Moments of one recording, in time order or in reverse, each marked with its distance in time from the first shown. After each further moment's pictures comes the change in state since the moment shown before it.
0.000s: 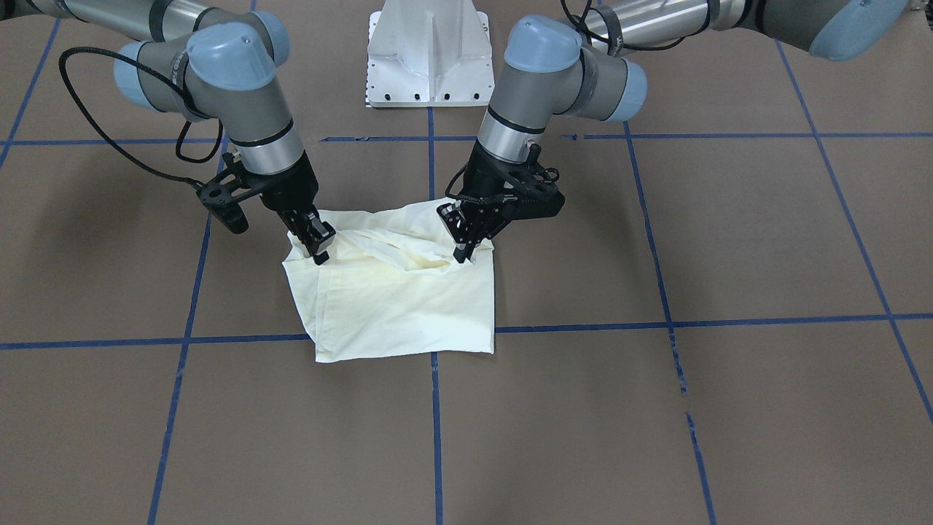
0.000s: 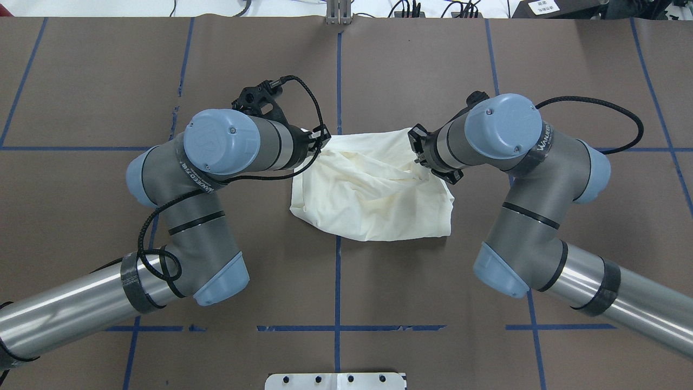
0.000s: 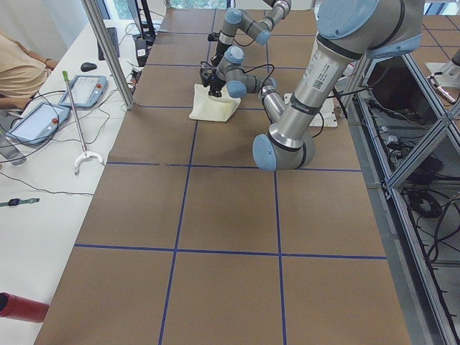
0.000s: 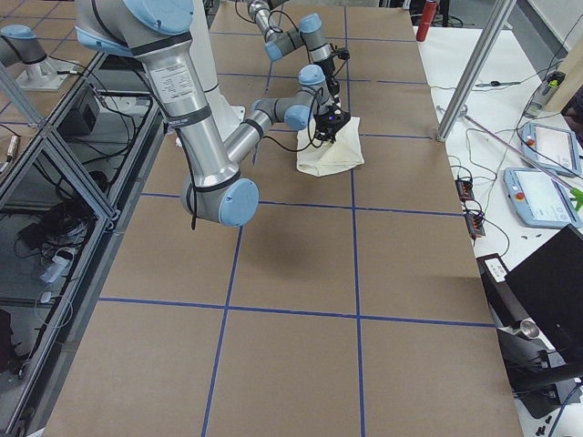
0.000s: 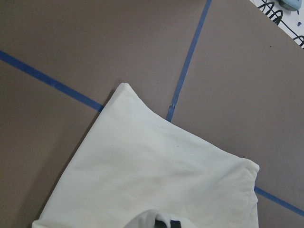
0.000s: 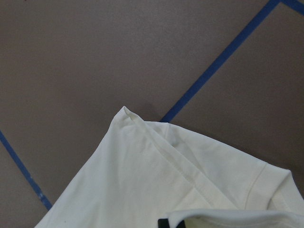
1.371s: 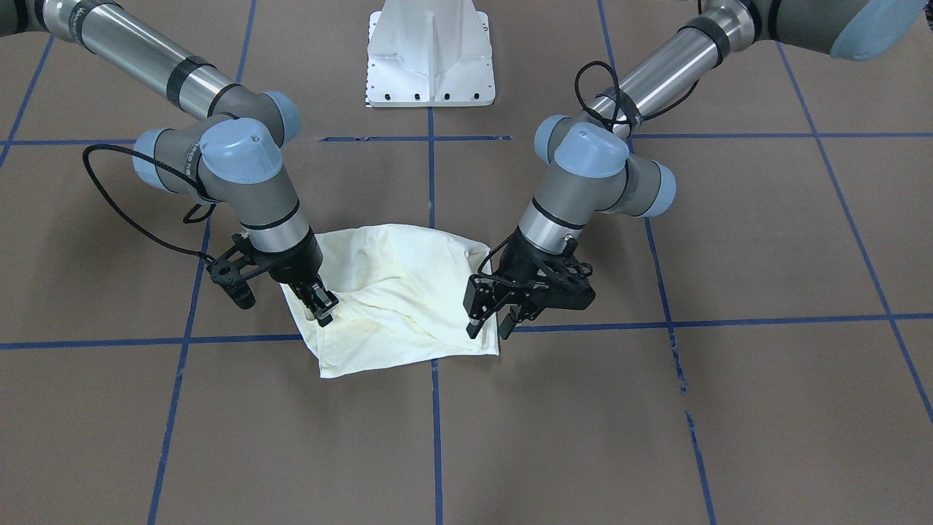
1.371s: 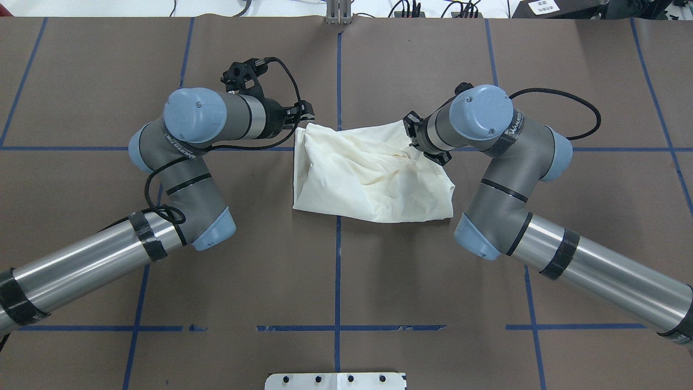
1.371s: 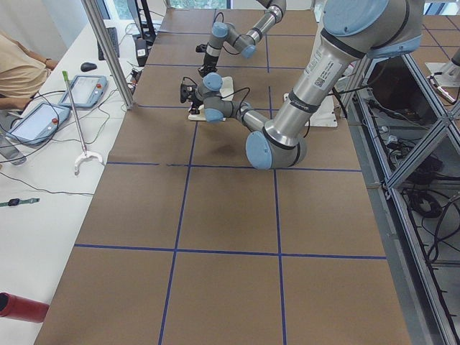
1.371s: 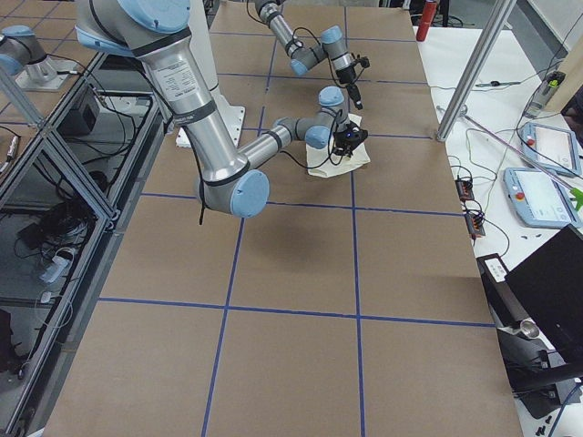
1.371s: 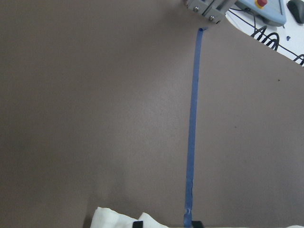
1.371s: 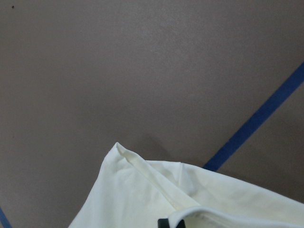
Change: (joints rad) left arm -0.103 -0.004 0.329 -0.487 -0.091 0.206; right arm 0.036 0.081 -0.278 0.203 0.006 -0.009
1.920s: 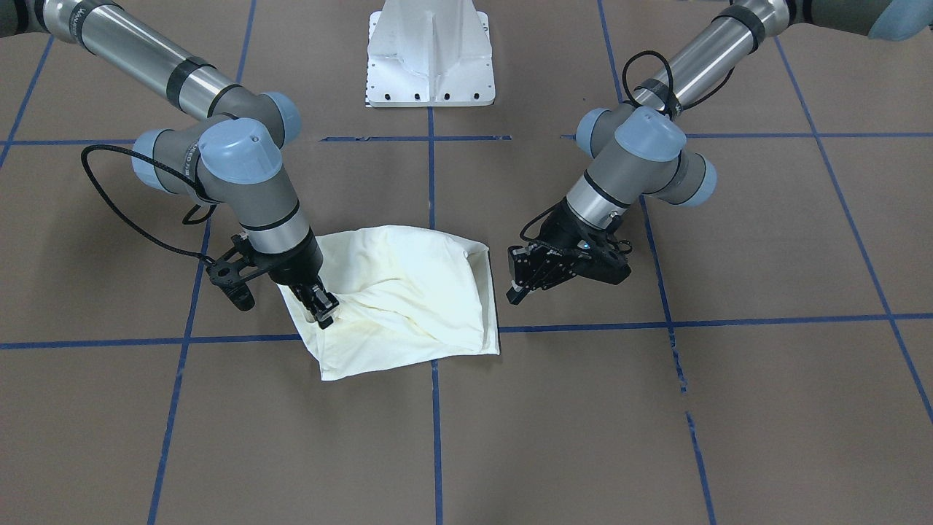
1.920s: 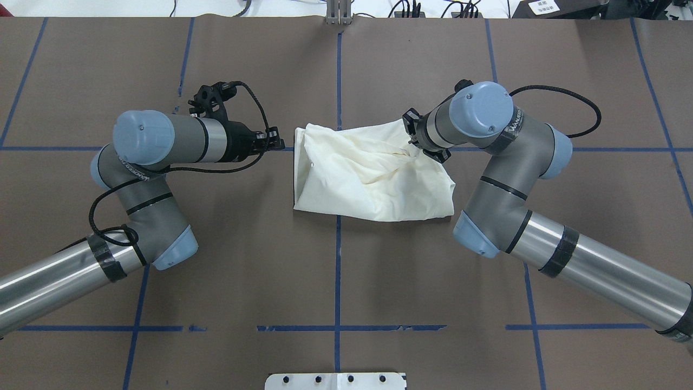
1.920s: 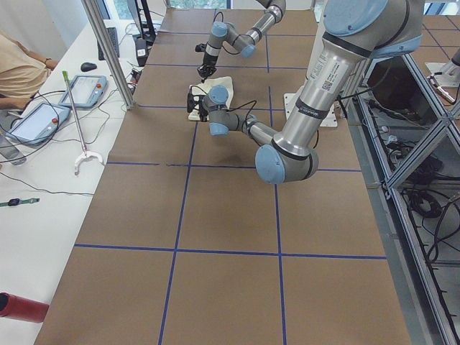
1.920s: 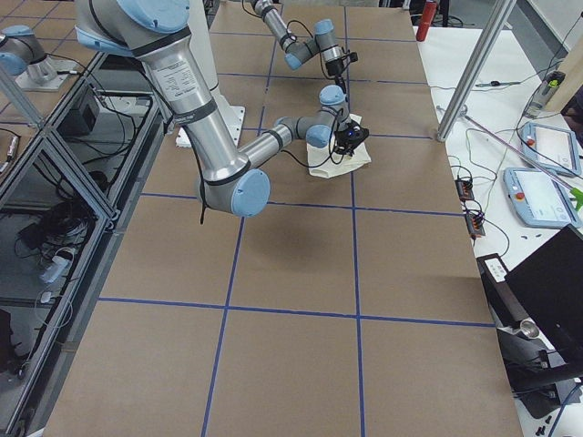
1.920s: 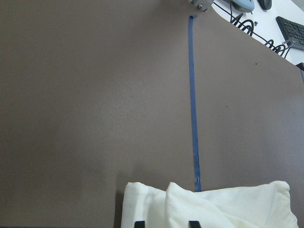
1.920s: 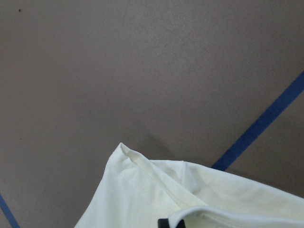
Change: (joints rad) left arm 0.012 0.138 -0.104 -0.089 -0.087 -0.003; right arm 0.006 0.007 -0.001 0.001 0.000 0.001
